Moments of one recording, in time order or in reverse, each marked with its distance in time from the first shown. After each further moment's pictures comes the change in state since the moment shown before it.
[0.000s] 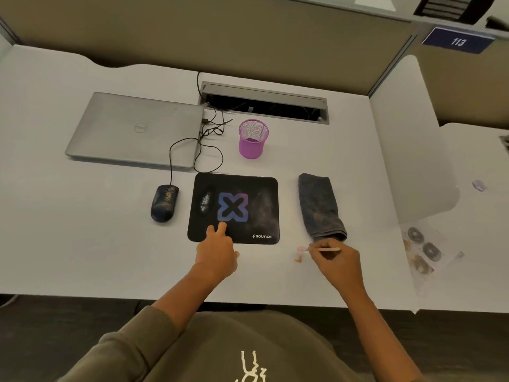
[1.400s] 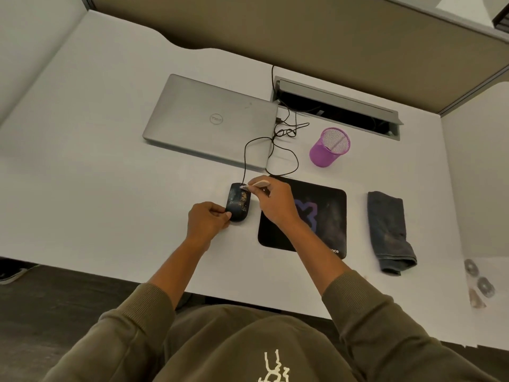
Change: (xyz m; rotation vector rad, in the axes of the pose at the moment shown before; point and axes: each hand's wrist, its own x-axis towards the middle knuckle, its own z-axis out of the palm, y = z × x) left_hand 0.033 -0.211 -0.060 -1.250 0.130 -0.515; right_hand 0.099 -0.264 0.253 0.145 -0.310 -0.293
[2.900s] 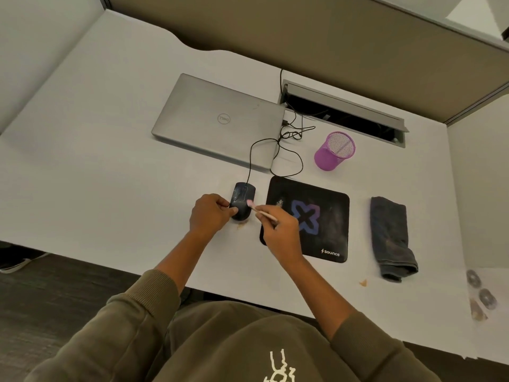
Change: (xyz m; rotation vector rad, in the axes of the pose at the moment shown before) left_hand 0.012 0.002 0.001 0.385 0.052 0.147; right_hand -0.077 0.015 0.014 -0.028 0.141 -0.086
